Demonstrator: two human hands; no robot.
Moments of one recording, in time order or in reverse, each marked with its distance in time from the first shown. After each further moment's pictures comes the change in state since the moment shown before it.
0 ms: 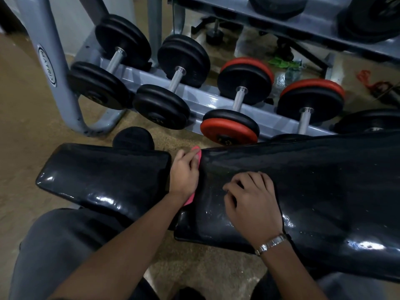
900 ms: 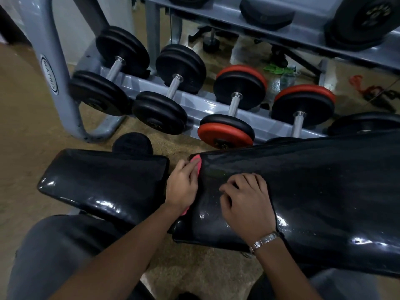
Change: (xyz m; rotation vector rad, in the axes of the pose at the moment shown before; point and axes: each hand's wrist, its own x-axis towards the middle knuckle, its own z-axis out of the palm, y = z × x) left_hand -0.024 0.000 -0.005 0.152 -0.002 0.154; right_hand -0.002 0.002 0.003 0.012 0.002 0.014
